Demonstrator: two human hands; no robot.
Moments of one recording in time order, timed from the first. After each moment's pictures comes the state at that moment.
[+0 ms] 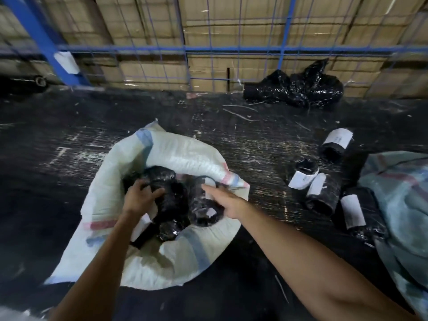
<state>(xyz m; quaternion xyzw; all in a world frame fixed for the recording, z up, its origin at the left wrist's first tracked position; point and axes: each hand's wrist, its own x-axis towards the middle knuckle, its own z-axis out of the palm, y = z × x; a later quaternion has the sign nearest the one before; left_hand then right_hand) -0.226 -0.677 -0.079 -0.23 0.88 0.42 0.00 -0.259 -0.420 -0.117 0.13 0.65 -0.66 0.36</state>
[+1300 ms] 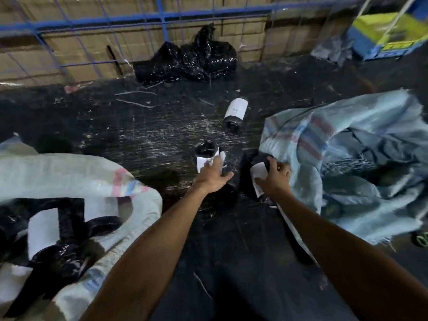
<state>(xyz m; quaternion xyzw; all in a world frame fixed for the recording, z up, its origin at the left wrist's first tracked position) -0.303 -0.221 -0.143 0.19 0.90 0.30 0.26 -0.199 -0.030 -0.139 0.34 0.90 -0.28 0.05</state>
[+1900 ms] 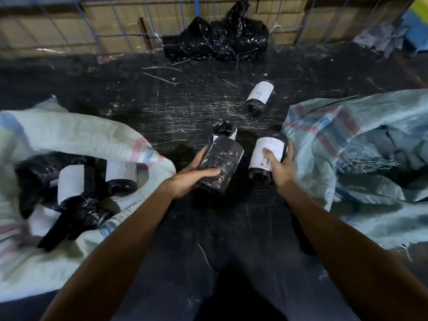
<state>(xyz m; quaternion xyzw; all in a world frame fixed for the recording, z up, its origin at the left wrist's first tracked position) -0.247 -0.322 -0.117 0.03 0.65 0.64 0.40 -0.195 -0.054 -0.137 0.32 0.71 -0.63 -0.09</state>
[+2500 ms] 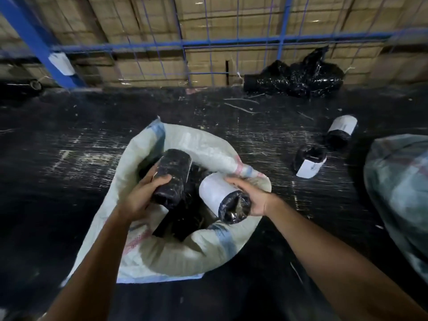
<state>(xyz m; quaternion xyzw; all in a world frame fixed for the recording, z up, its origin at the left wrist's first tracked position) -0.221 -0.697 -0.043 -0.08 0.70 0.69 0.16 -0.228 -0.388 -0.077 0.17 0.50 -0.75 0.41</state>
